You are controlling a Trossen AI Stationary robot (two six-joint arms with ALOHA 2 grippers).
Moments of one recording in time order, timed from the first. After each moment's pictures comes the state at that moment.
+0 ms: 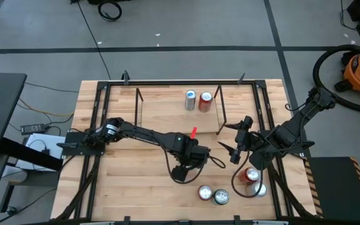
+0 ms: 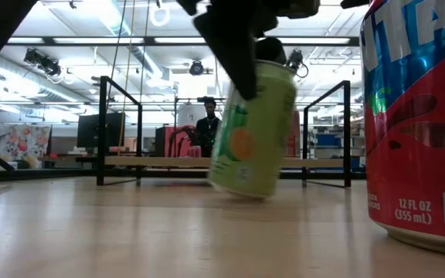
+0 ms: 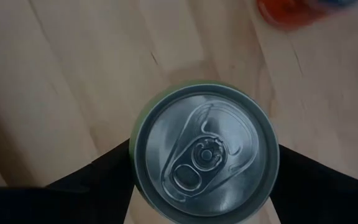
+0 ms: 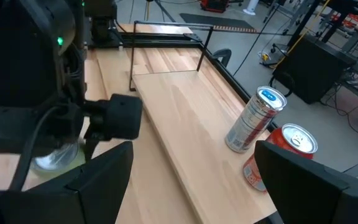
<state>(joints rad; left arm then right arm) -0.22 2.23 2.08 -1.16 0.02 0.15 0.69 1.14 1.02 -0.75 1.02 0.56</state>
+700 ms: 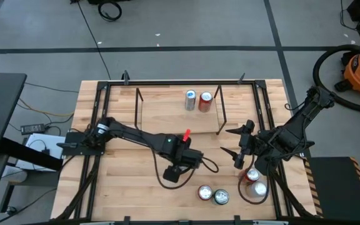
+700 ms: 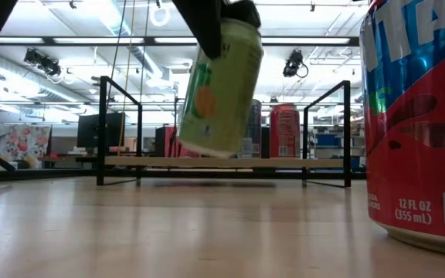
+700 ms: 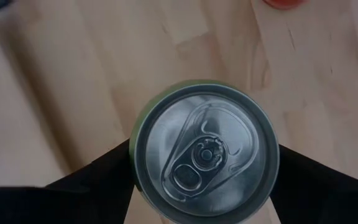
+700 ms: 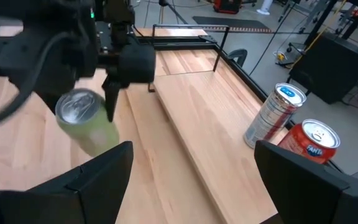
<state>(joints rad) -0.29 2.13 2.08 -1.28 -0.10 0.06 0.76 1.14 1.02 -0.76 1.03 0.64</state>
